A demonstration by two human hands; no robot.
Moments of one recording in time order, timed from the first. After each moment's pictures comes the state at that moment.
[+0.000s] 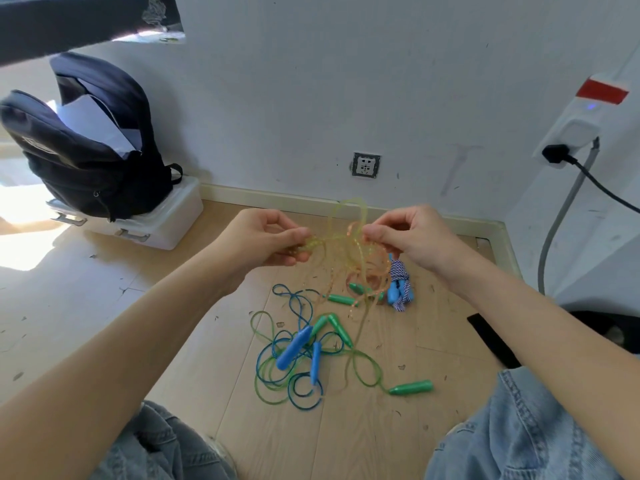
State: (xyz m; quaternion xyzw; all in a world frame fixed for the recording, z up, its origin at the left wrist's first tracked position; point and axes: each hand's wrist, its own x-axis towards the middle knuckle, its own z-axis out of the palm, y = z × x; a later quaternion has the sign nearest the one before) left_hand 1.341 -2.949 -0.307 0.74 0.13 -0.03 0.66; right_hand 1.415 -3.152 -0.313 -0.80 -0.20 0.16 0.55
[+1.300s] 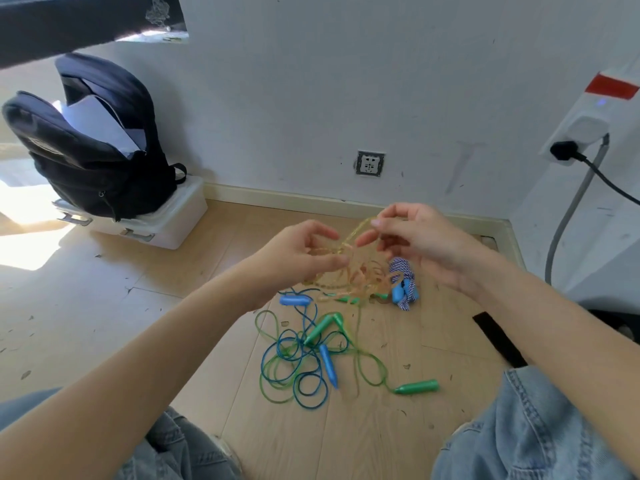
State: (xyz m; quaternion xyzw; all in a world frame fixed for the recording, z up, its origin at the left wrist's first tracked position) left_hand 1.339 -2.973 -0.315 0.82 0.07 -0.09 0.57; right_hand 1.412 -3.145 -0.308 -0.71 -0.13 0.27 0.64
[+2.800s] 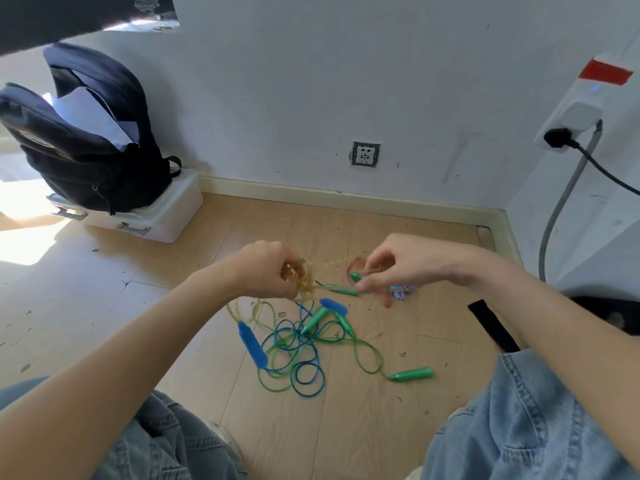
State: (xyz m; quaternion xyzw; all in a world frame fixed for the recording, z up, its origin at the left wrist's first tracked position) left_hand 1.336 -2.951 -0.334 0.97 -0.01 -0.17 0.16; right_hand 1.407 -3.158 -0.315 -0.87 -0.34 0.33 0.16
